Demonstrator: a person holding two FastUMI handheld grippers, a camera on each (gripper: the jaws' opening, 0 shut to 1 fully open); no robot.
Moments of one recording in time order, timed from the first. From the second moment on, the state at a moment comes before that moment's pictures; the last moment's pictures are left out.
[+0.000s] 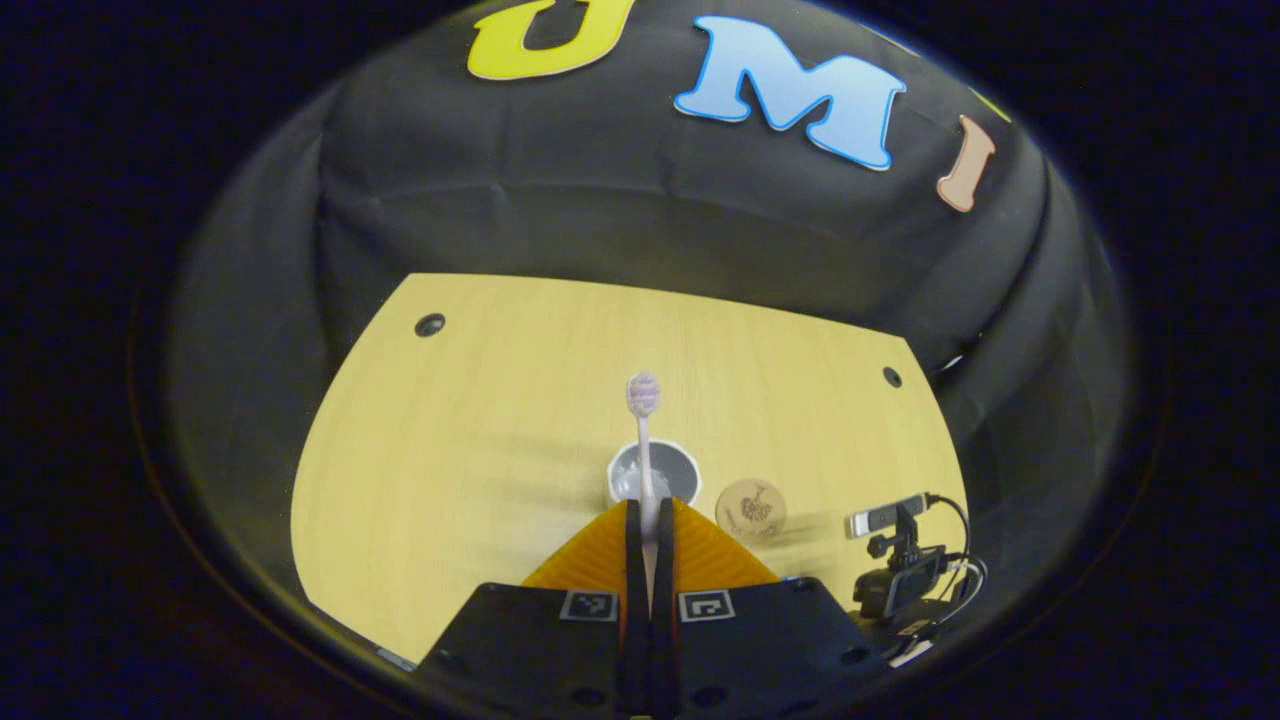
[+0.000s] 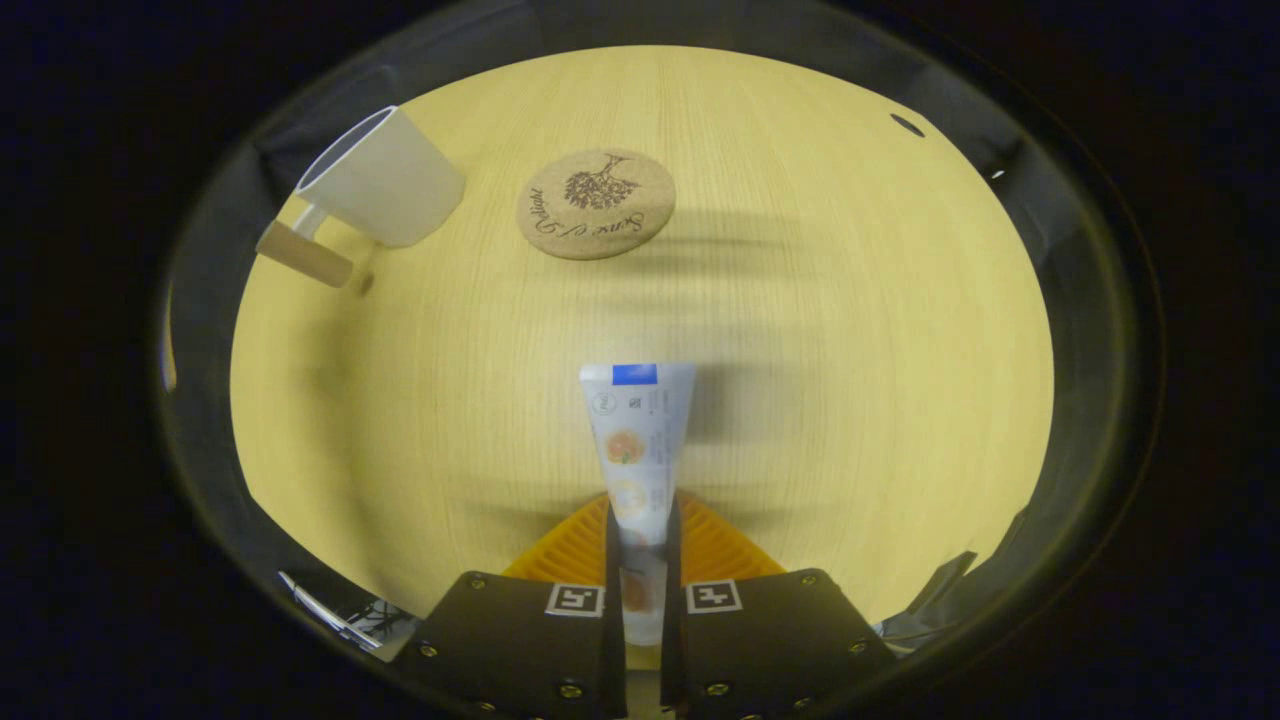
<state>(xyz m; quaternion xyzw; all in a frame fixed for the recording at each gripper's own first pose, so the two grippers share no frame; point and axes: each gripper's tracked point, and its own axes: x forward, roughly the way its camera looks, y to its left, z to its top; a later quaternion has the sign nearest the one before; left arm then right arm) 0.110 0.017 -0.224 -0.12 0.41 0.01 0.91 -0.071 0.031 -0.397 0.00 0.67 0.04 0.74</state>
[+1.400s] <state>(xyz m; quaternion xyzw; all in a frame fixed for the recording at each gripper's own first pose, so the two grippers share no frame) 0.213 0.022 -0.302 -0.08 0.34 -0.02 0.94 -0.070 0.030 -0.394 0.04 0.67 0.03 0.74</state>
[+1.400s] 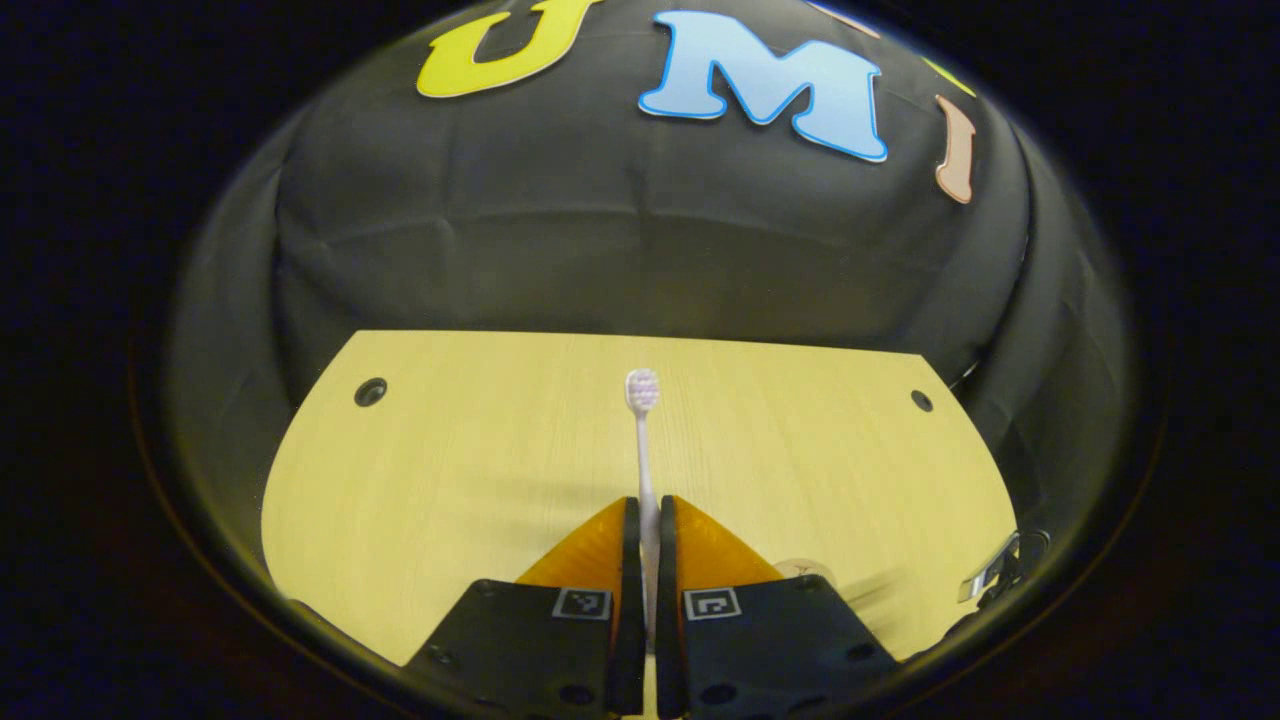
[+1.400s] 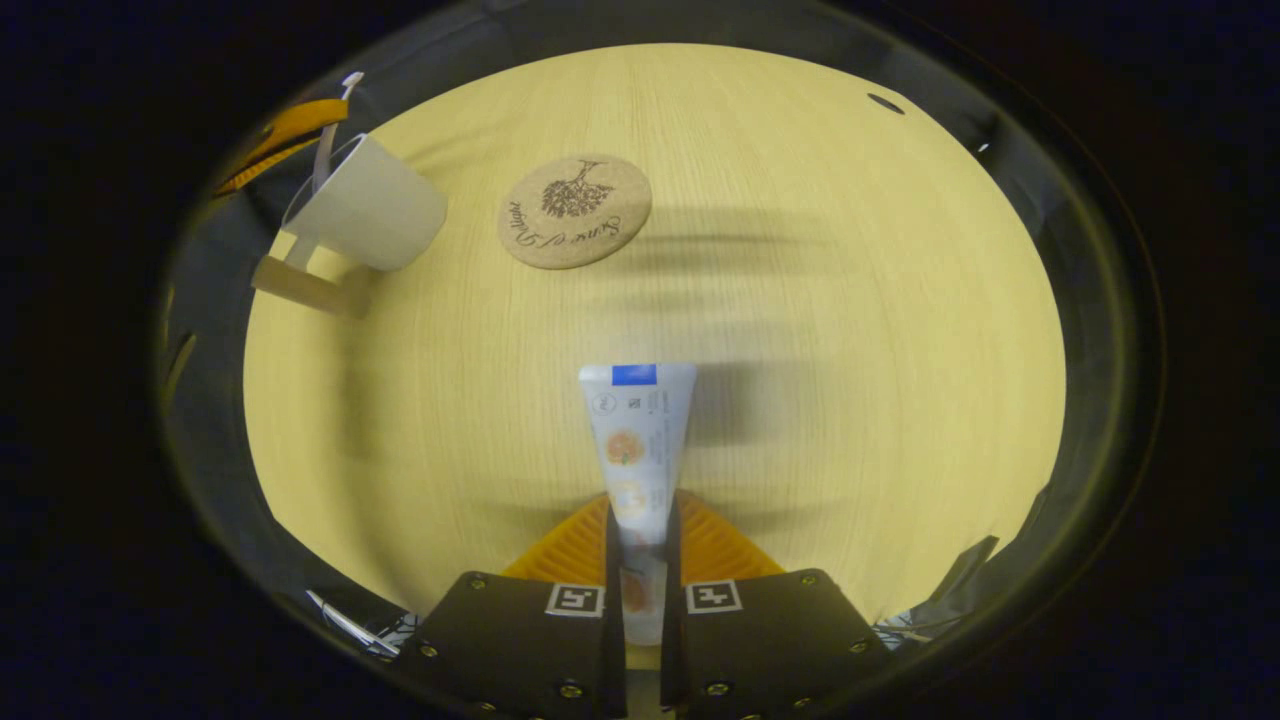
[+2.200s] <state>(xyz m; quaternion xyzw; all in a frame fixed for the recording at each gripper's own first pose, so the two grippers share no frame) 0.166 0.018 -0.284 -0.10 0.33 -0.03 0.94 -0.031 0.032 -0.337 0.08 0.61 0.03 0.79</state>
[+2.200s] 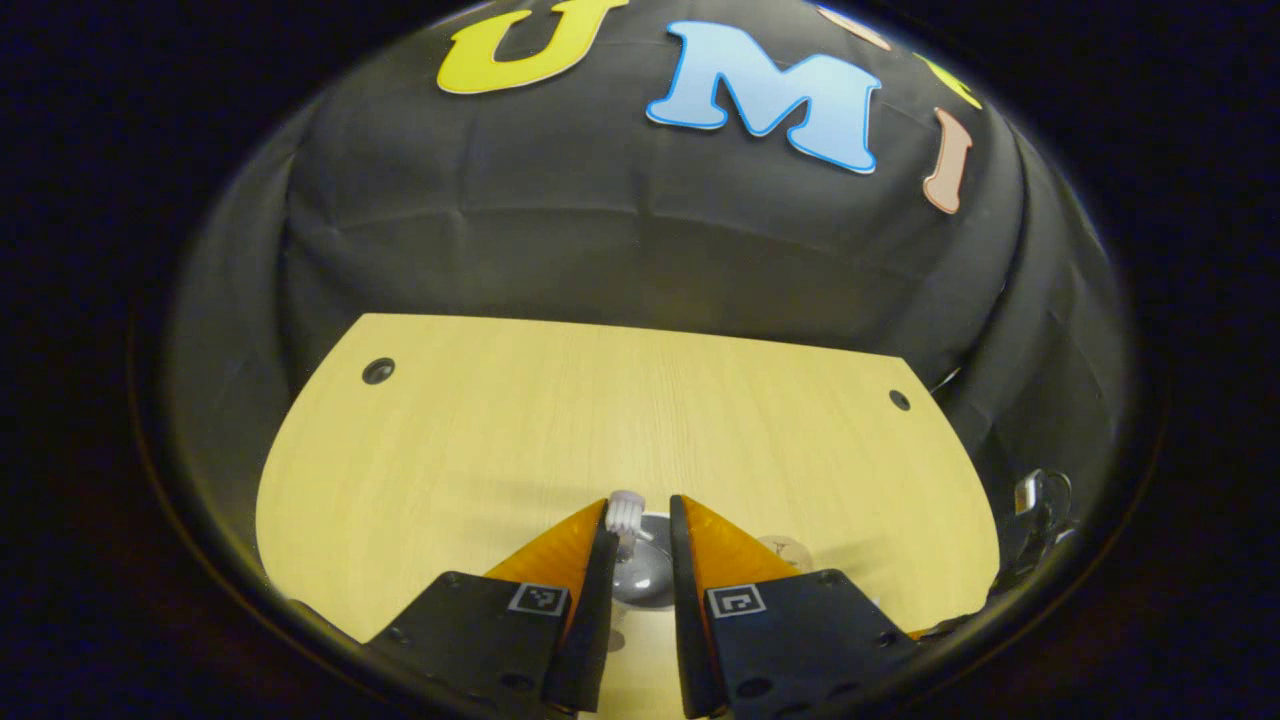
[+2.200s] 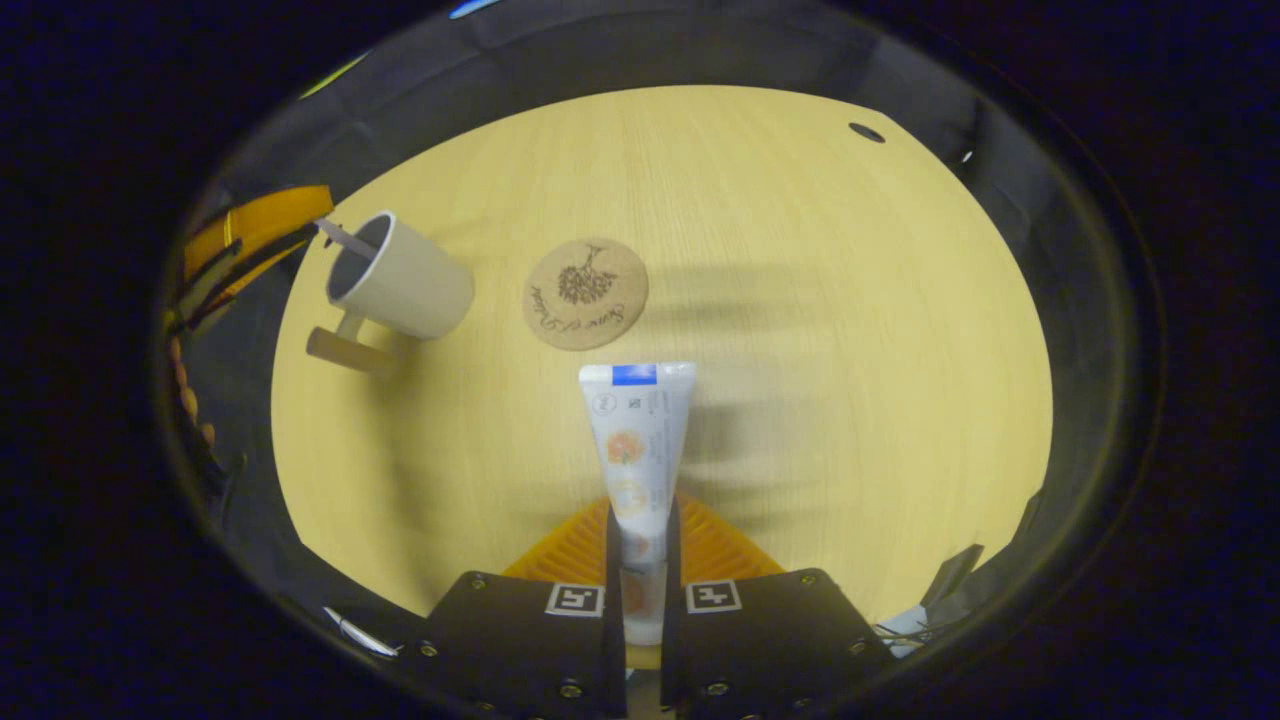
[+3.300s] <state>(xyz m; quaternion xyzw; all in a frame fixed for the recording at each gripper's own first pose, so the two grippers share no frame) 0.056 0.092 -0.275 -0.13 0.34 0.02 0.93 0.155 0.143 -0.229 0.20 0.46 0.08 0.86</state>
